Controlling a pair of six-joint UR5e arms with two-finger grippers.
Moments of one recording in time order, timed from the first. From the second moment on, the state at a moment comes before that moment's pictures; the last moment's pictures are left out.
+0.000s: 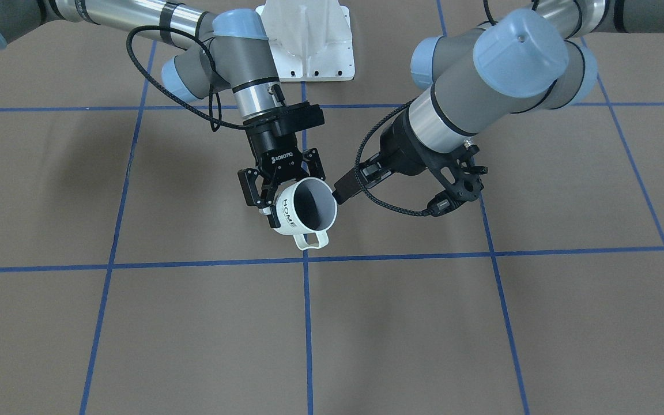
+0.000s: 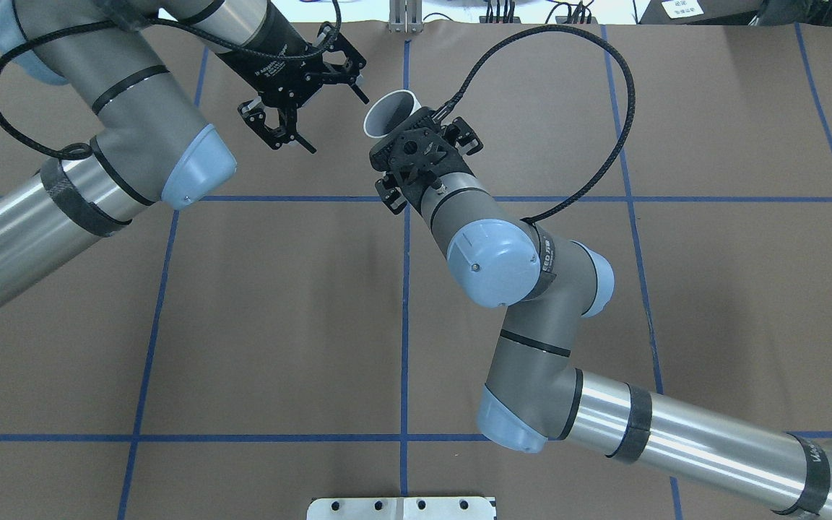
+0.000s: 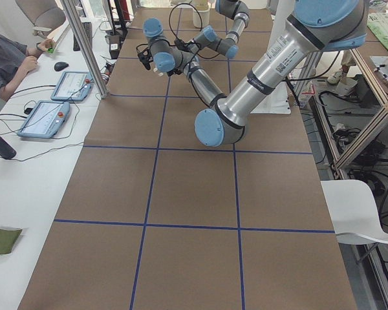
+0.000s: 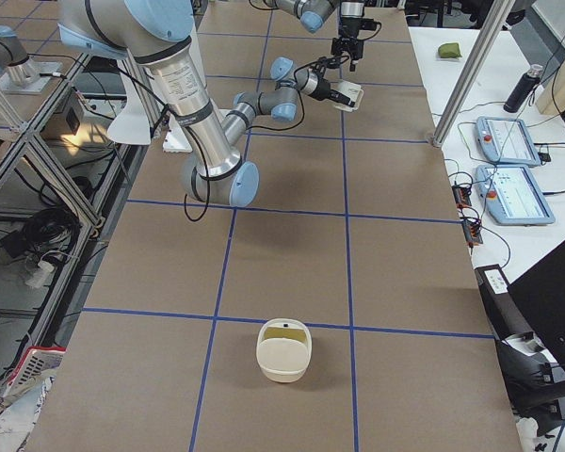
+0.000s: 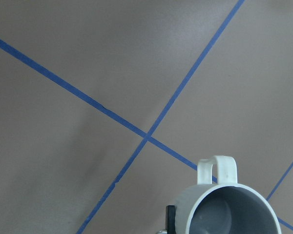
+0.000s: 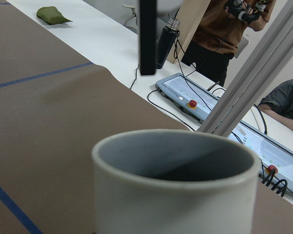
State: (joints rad) left arm -0.90 -2.38 -1.53 -1.88 -2.40 -1.78; right arm 0.44 -0.88 1.56 -0.93 1.05 0.43
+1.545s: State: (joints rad) left arm -0.87 -2.38 -1.52 -1.91 -2.40 -1.77; right arm 0.41 -0.87 1.56 -0.93 1.00 0.44
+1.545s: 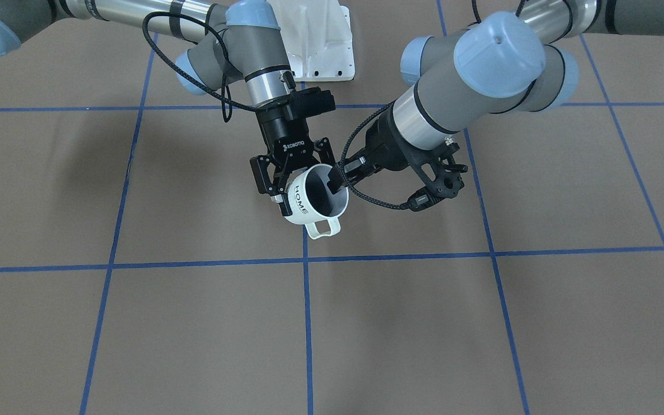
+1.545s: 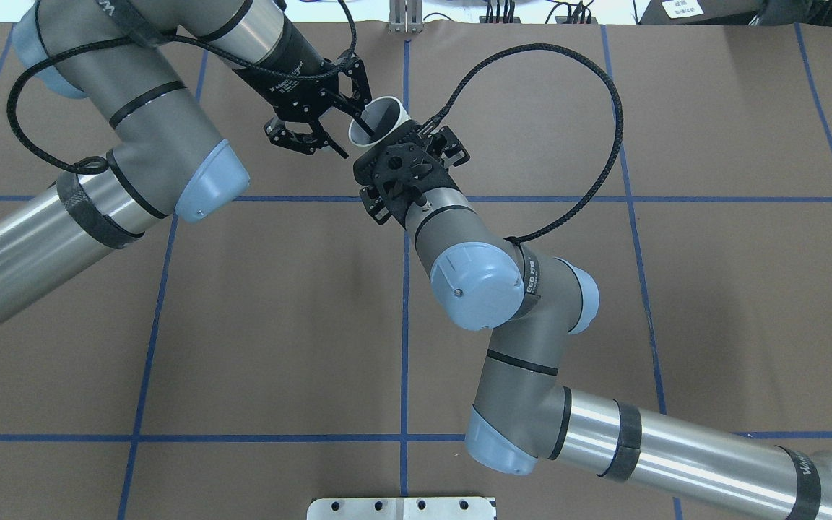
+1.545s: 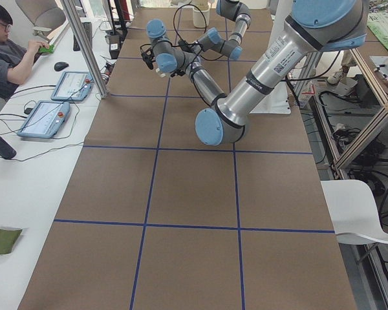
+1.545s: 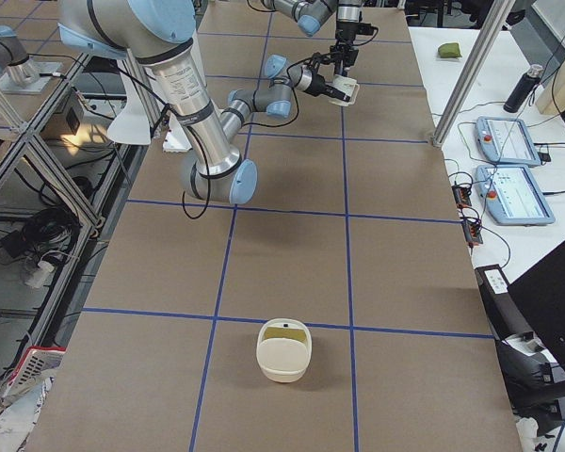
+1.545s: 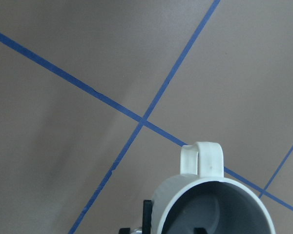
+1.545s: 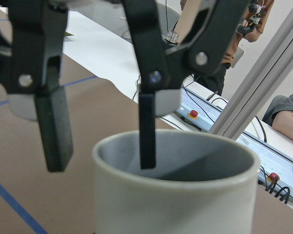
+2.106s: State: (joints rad) left arm -0.86 -2.38 -1.52 -1.92 -2.40 -1.77; right arm 0.41 -0.87 1.57 -0.93 1.00 0.44
